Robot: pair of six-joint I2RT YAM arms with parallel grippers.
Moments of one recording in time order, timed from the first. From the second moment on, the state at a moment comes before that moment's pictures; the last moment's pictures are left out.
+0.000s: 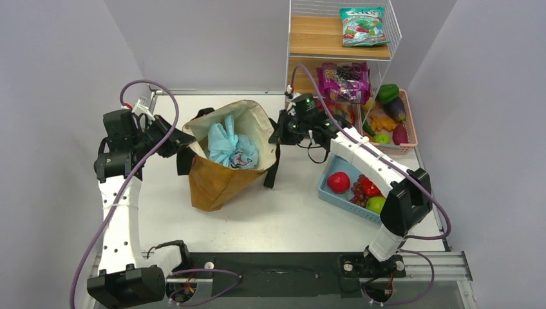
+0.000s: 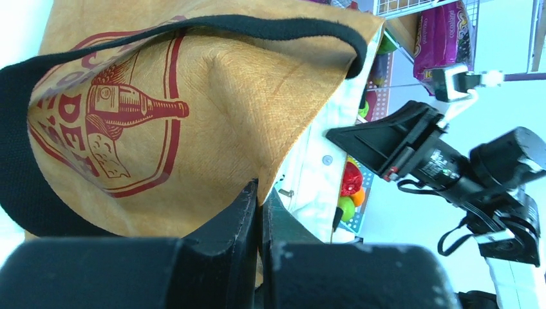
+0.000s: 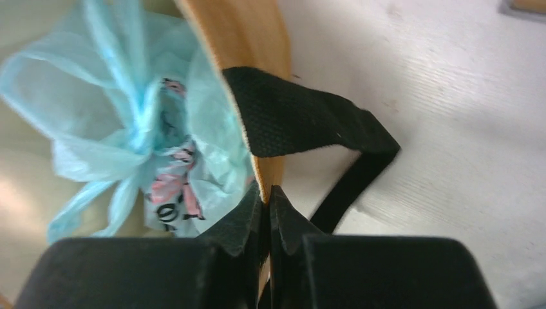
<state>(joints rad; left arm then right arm) 0.18 1.08 1.27 -0.80 0.62 -0.64 0.62 1.68 1.51 -0.53 -0.22 0.62</state>
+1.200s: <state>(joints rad) -0.19 1.07 1.06 -0.51 0.45 -0.91 0.86 1.85 1.84 -0.51 -0.23 0.78</state>
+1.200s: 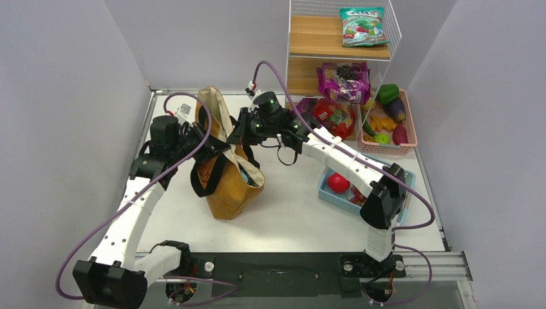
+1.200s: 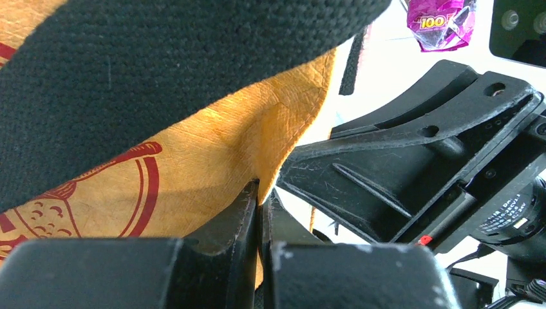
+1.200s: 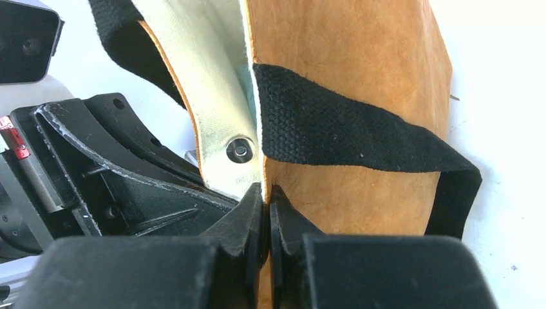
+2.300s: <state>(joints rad) 0.10 1.12 1.26 -0.78 0.56 -0.73 0.69 1.81 1.93 -0.73 -0.19 0.77</state>
